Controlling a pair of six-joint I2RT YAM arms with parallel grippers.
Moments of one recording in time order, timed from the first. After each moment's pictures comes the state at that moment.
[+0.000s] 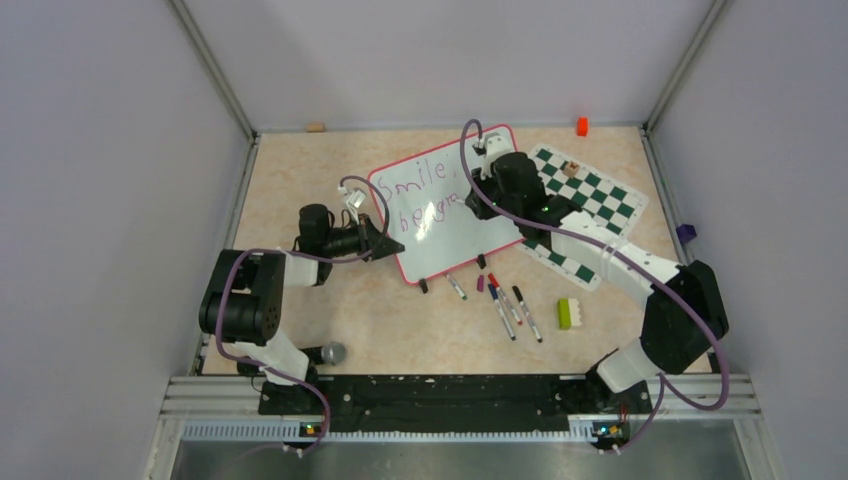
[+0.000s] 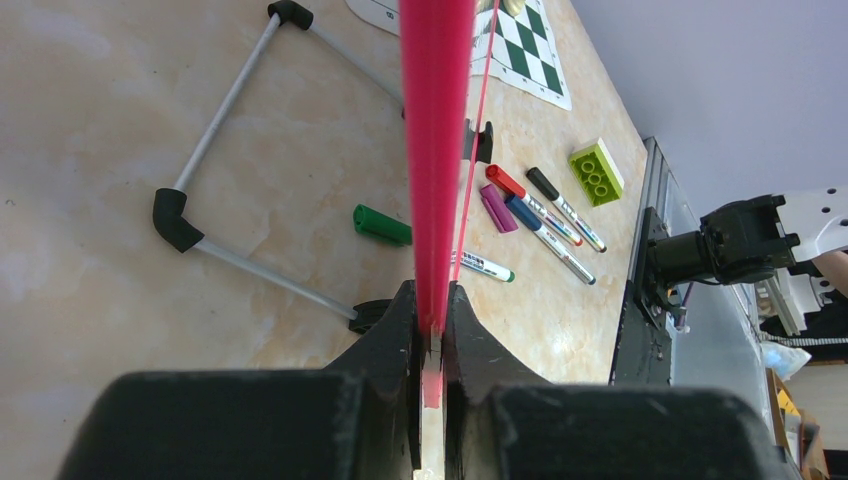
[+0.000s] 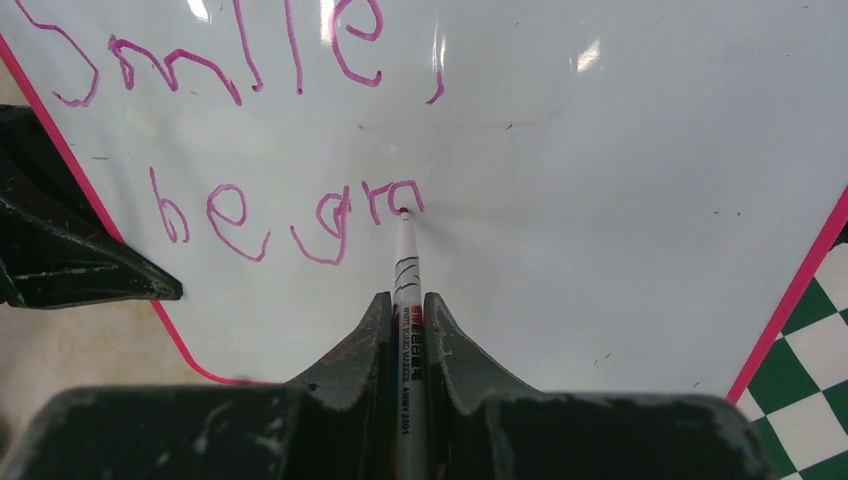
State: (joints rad) left arm -0.11 1.65 0.58 0.66 1.02 -0.44; right arm 0.61 1.50 1.17 -0.17 0.03 0.18
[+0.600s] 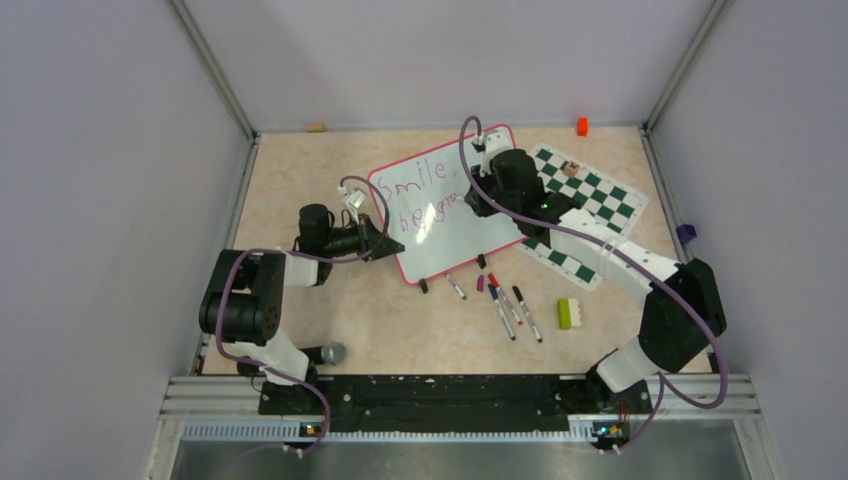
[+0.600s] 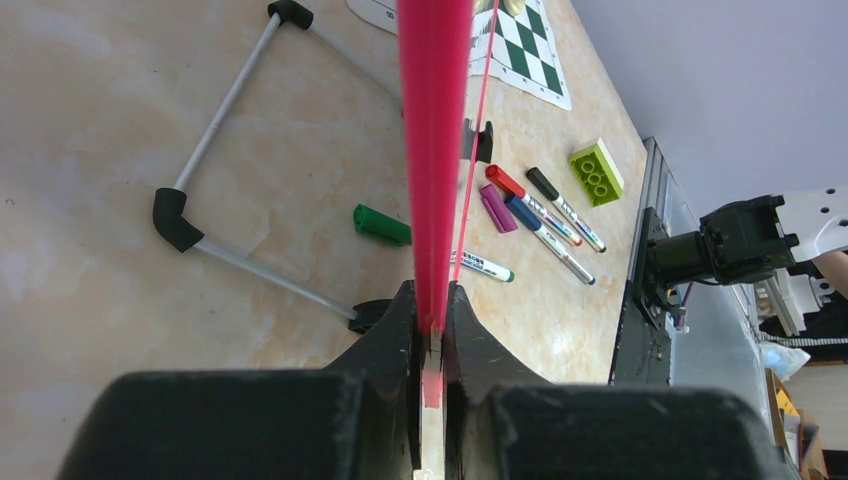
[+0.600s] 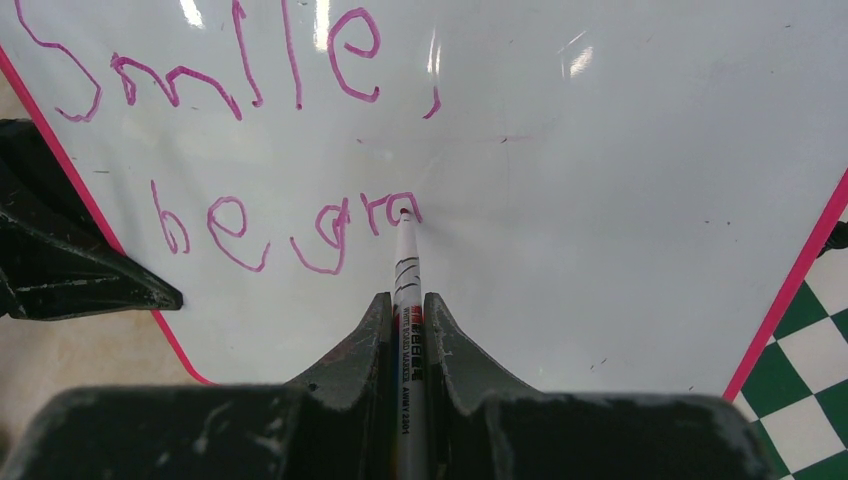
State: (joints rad) left arm -0.11 1.65 0.58 0.66 1.02 -0.44; right arm 0.61 1.52 1.20 -0.19 0.05 0.18
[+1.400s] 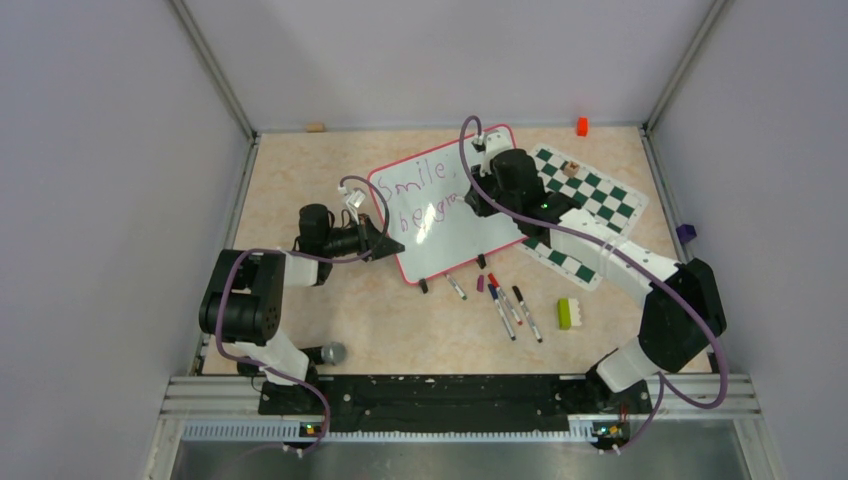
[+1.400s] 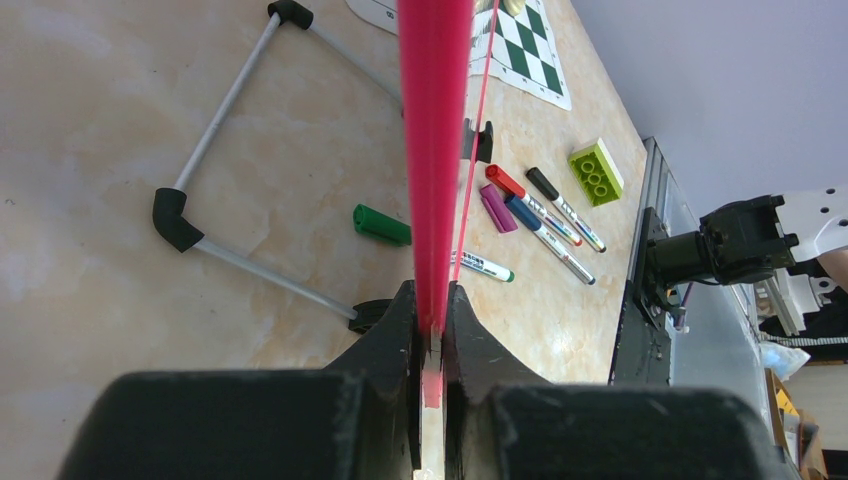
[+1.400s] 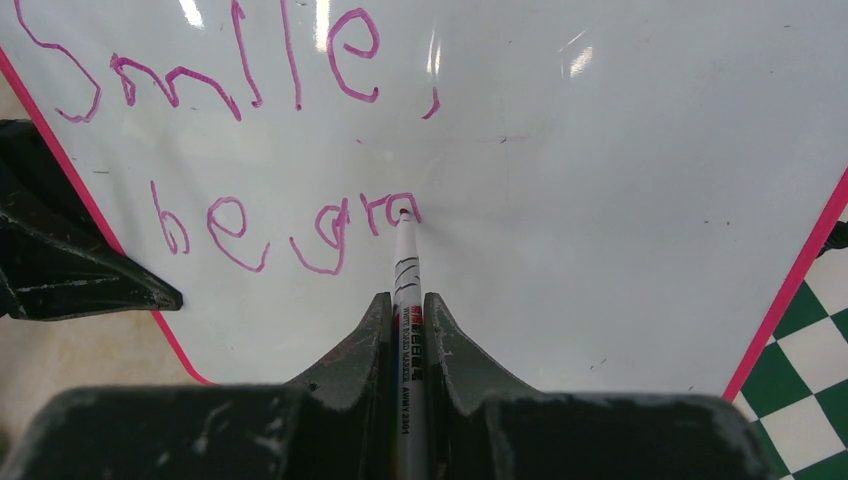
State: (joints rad) left arm -0.11 1.65 0.59 0.66 1.02 -0.44; right arm 0.60 1.52 1.20 -0.19 0.04 0.18
